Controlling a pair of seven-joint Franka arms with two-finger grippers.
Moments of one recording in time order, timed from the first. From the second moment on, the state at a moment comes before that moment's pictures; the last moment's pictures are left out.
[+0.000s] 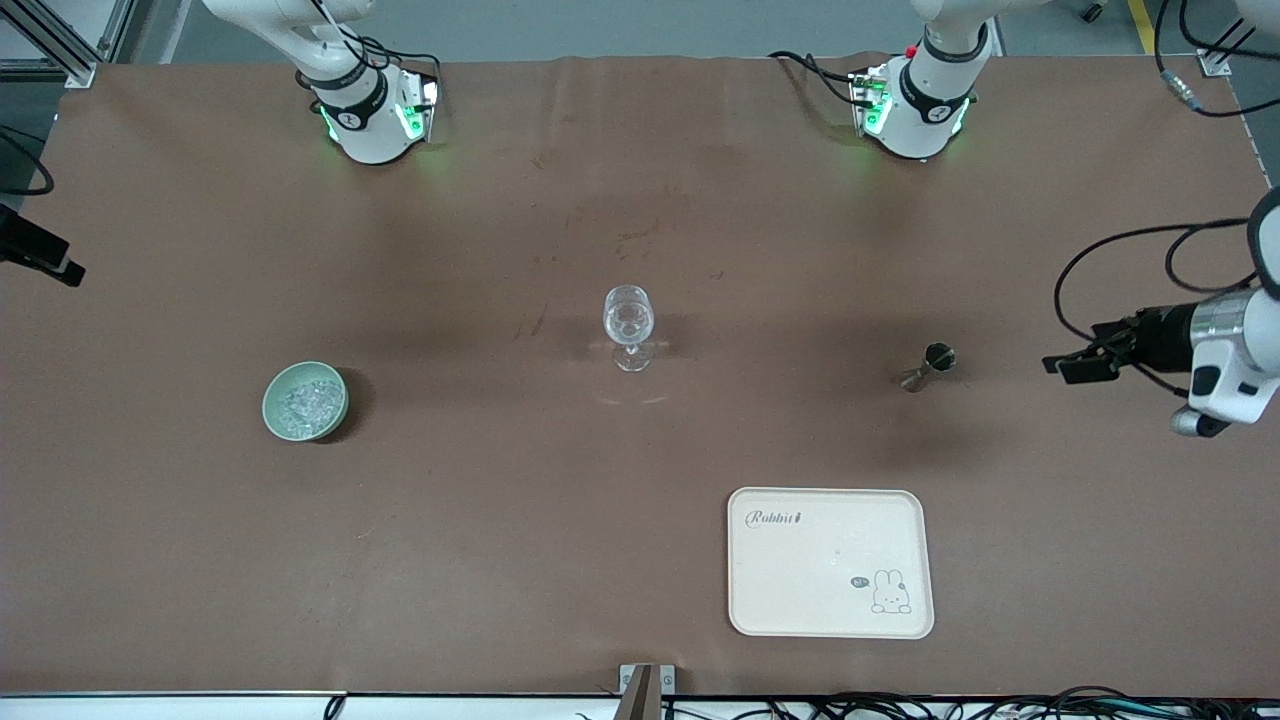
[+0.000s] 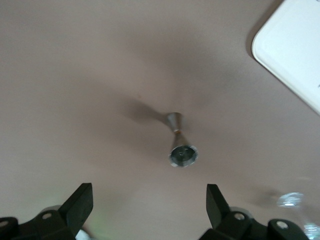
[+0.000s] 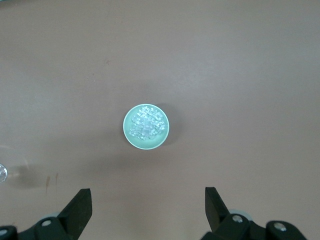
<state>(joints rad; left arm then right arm) 0.26 0.37 -0.11 -1.63 -0.26 1.66 -0.39 0.02 0.03 -0.17 -1.52 0.04 1.57 -0.03</state>
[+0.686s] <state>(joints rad) 0.36 0.74 -0.11 -1.64 -0.63 1.70 -0.43 0.04 0.16 -0.15 -1.94 0.05 2.12 -0.08</state>
